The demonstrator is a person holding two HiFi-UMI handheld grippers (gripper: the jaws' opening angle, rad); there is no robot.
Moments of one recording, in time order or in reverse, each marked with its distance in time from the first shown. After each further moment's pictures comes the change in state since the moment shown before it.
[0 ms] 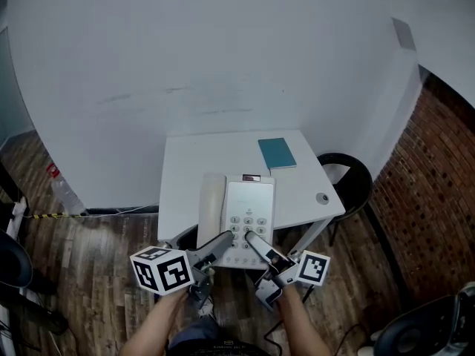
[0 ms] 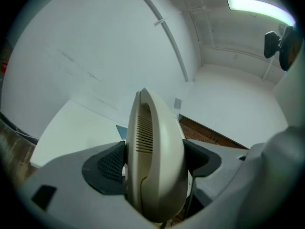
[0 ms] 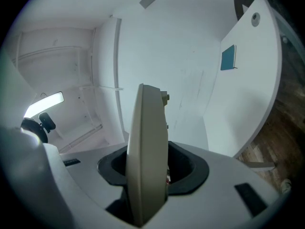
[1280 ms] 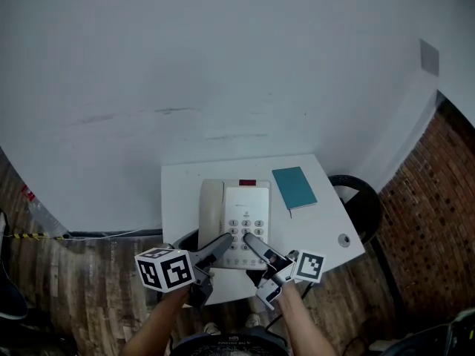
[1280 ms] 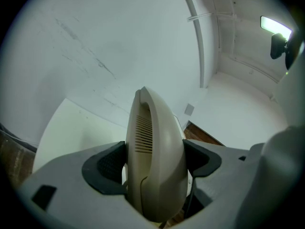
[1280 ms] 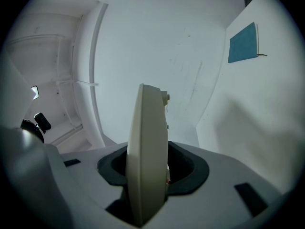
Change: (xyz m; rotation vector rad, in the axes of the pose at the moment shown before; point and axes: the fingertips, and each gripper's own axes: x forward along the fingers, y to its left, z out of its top) left arm 0.121 0.221 0.133 -0.128 0.060 -0.052; right arm 0.220 -0.141 0.101 -0.014 0.010 -0.154
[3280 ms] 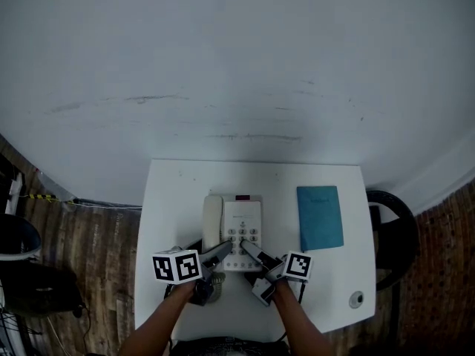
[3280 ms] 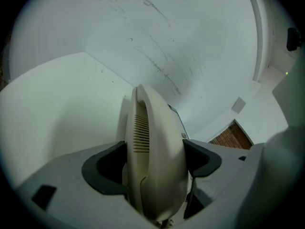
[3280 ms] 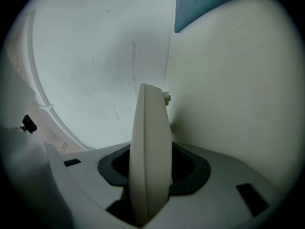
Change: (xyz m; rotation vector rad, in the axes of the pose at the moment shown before) left arm 0.199 0.206 -0.059 -0.255 0.161 0.363; right arm 0.062 -0.280 0.106 0.308 0.257 -0.184
